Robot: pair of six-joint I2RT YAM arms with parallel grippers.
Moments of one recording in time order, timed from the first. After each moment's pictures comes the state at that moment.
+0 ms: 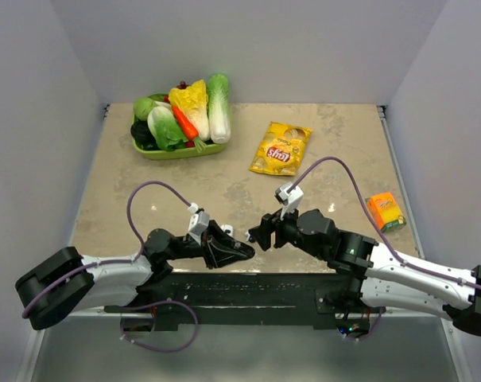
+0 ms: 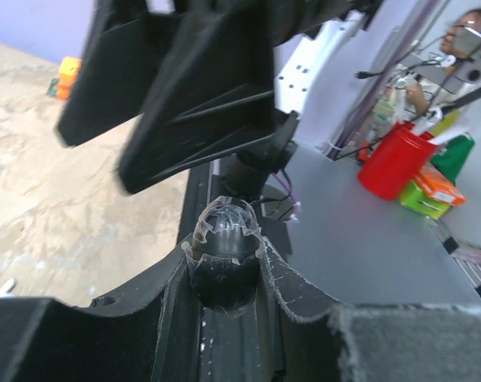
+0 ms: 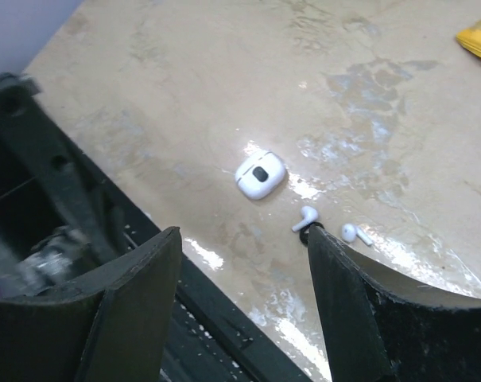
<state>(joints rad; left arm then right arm) -0.89 1.12 0.11 1.25 0.60 -0.54 1.13 0.82 0.66 -0.19 0.27 0.44</state>
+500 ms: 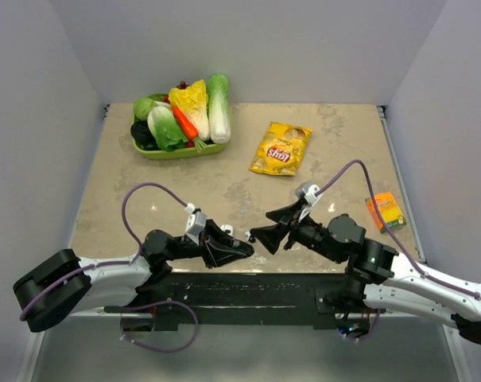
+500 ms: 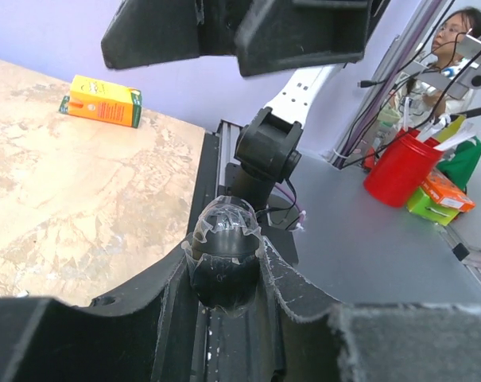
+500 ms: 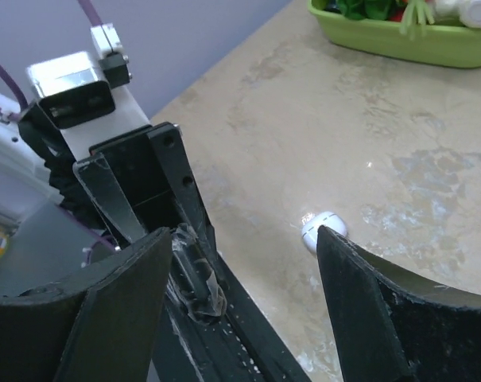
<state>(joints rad) -0.90 1.09 0.11 1.27 0.59 -0.53 1.13 0.65 0.62 -0.06 0.17 0.42</state>
